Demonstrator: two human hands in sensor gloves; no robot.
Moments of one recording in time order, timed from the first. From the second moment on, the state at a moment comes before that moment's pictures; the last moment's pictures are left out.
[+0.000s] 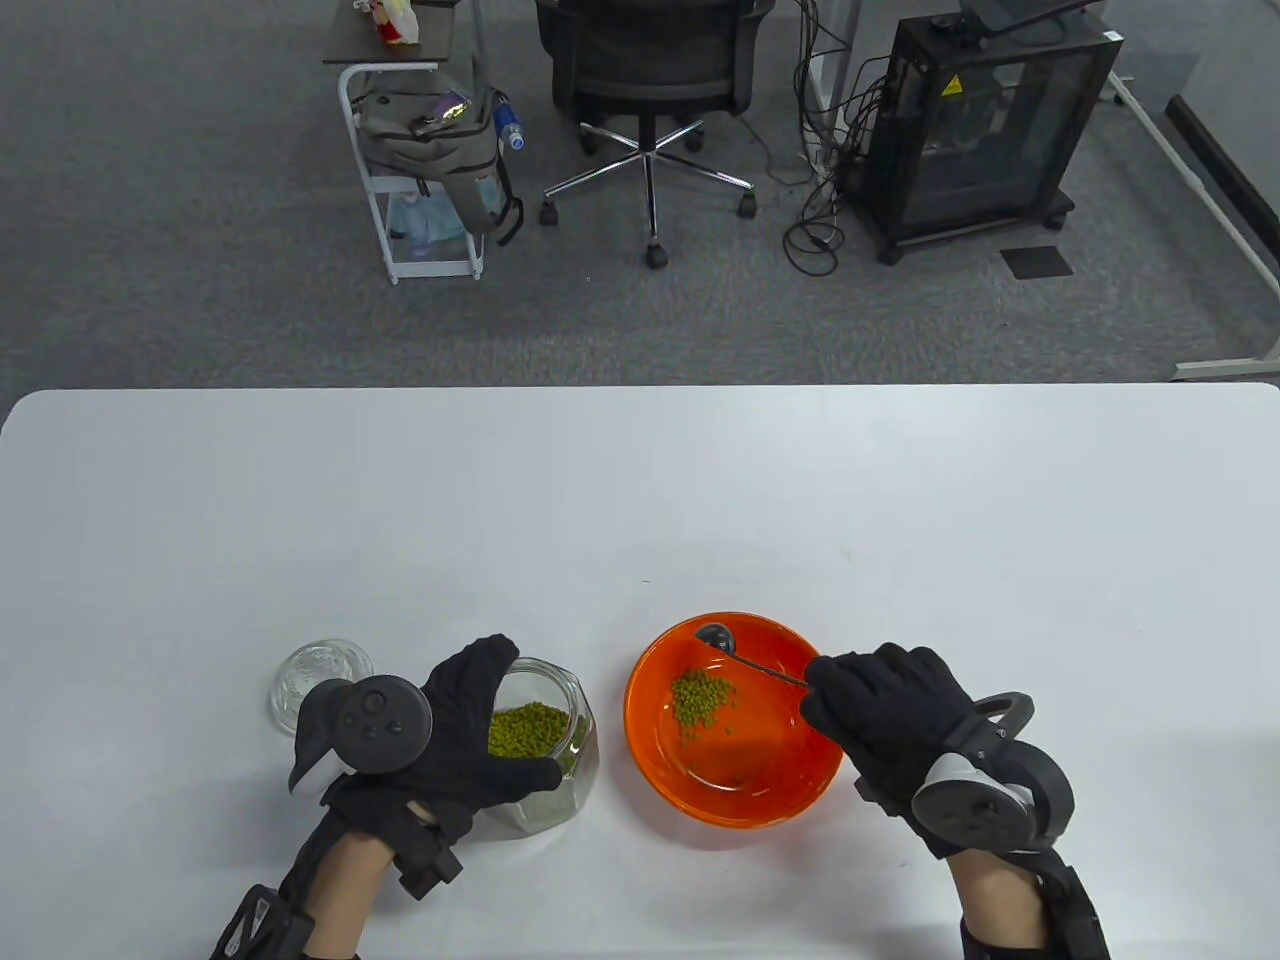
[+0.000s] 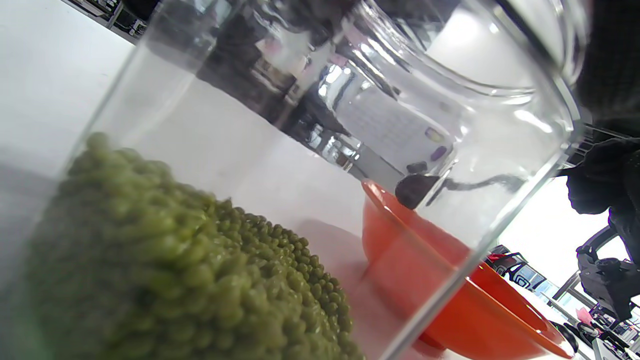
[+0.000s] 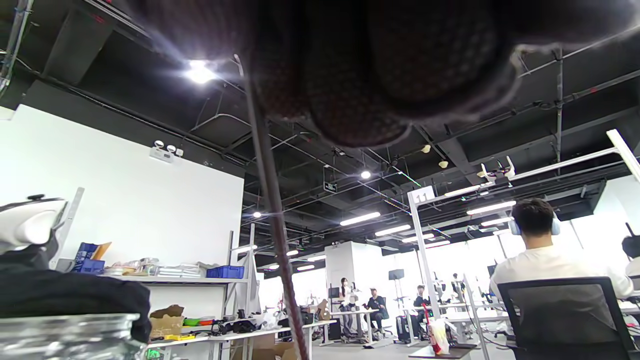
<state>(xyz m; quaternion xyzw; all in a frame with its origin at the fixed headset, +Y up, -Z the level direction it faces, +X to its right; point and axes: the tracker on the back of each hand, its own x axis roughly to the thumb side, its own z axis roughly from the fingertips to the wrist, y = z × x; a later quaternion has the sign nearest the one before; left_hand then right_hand) -0.221 -0.700 -0.281 -0.04 -0.28 0.32 0.91 0.190 -0.634 -0.239 0.30 -0.34 0.87 0.21</state>
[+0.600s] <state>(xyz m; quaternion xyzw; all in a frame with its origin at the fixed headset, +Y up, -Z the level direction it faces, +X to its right) -0.221 -0.700 -0.281 -0.04 -0.28 0.32 0.91 0.235 -0.636 -0.259 0.17 -0.31 0.85 0.40</state>
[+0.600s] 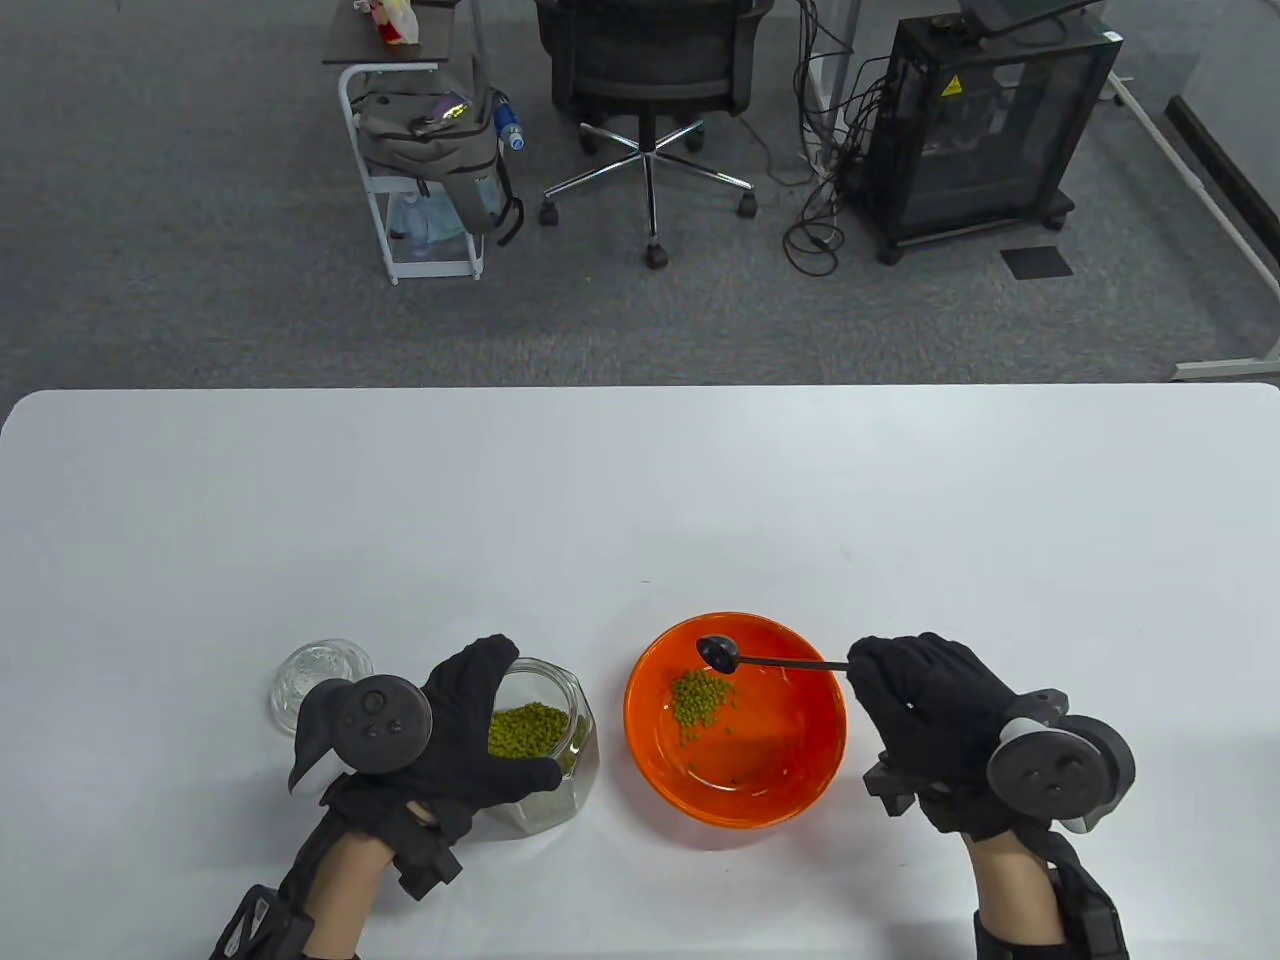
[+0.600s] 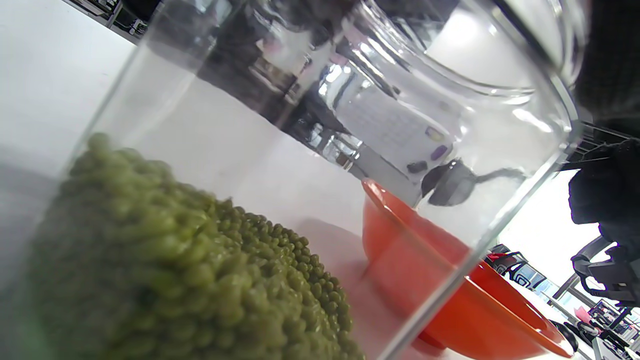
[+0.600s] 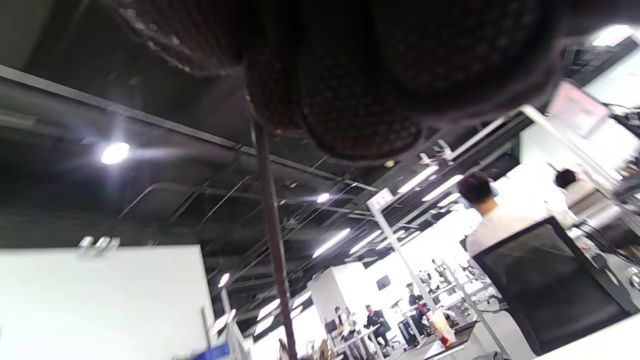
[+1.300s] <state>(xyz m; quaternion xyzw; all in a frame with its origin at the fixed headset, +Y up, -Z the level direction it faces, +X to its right) -0.221 -0.700 -0.282 -0.04 -0.28 0.32 0.90 0.209 -0.638 -0.283 0.06 -0.12 0.74 0.66</state>
